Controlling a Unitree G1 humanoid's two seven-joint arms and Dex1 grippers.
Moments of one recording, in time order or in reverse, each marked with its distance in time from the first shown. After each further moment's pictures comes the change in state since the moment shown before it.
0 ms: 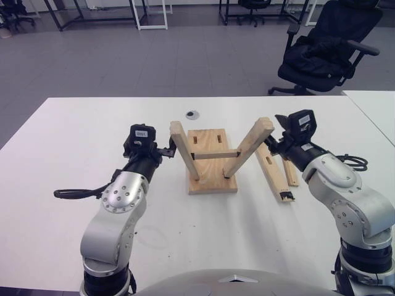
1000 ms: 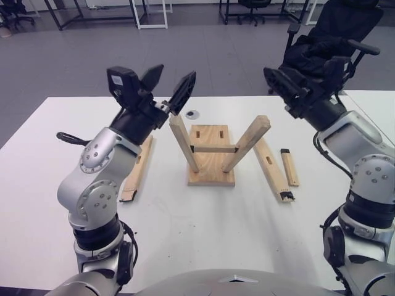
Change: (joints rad) left arm -0.350 0.050 0.257 0.149 -0.593 -0.157 -0.139; right arm -0.348 -0.011 -0.214 0.307 0.439 -0.013 0.077
